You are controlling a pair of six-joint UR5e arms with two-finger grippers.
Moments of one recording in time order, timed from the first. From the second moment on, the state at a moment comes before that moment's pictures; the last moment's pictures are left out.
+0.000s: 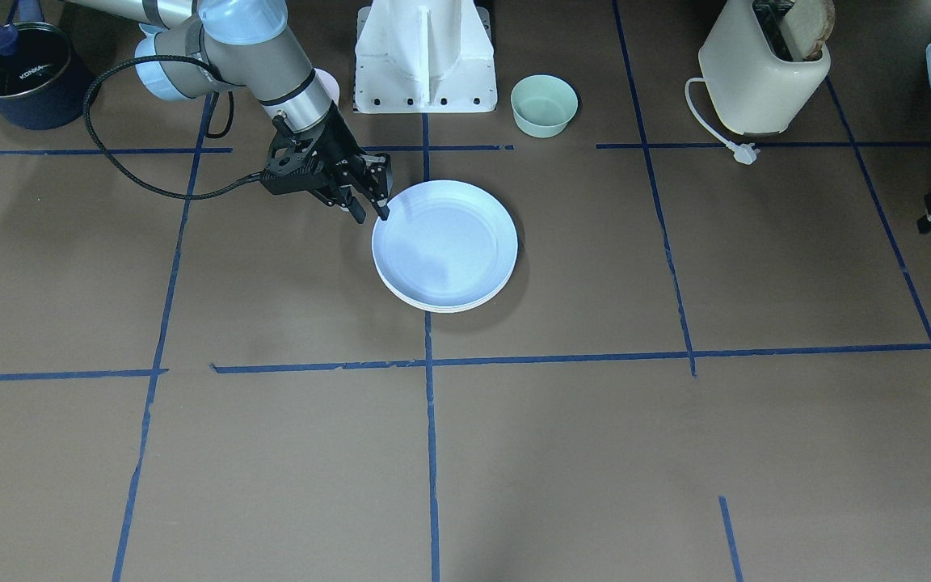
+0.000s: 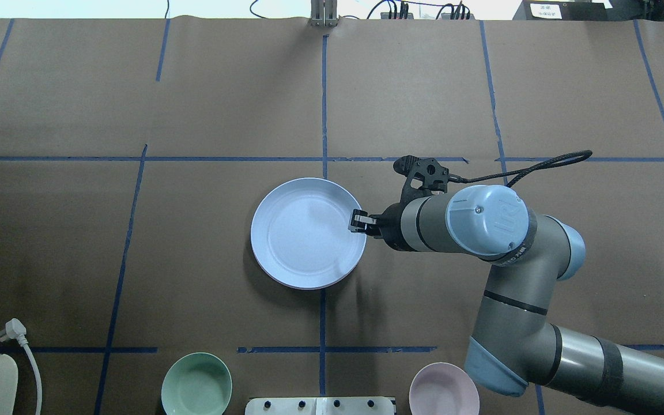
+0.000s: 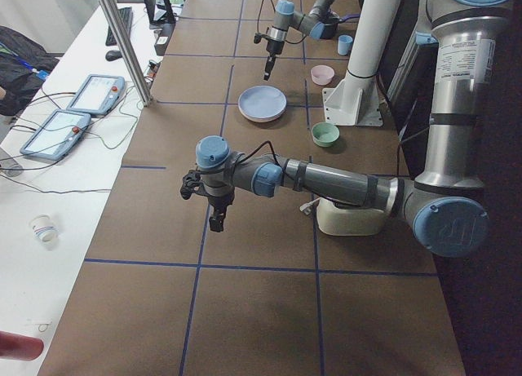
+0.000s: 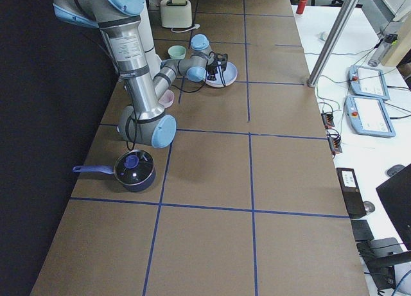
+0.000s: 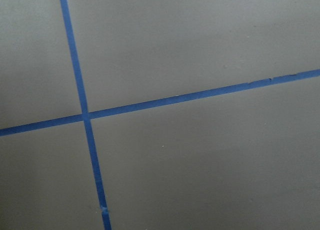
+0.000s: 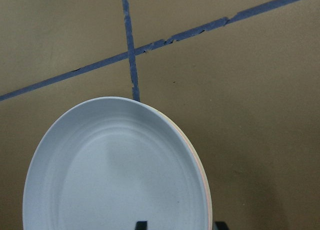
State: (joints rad) left arm -1.36 -1.58 -1.72 -1.67 -2.33 -0.15; right arm 0.45 -1.15 1.84 -1.10 1.72 1.53
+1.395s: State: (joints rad) left arm -1.56 -1.54 -1.56 -1.65 -2.34 0.13; right arm 1.26 -1.46 1.87 -1.56 2.37 0.35
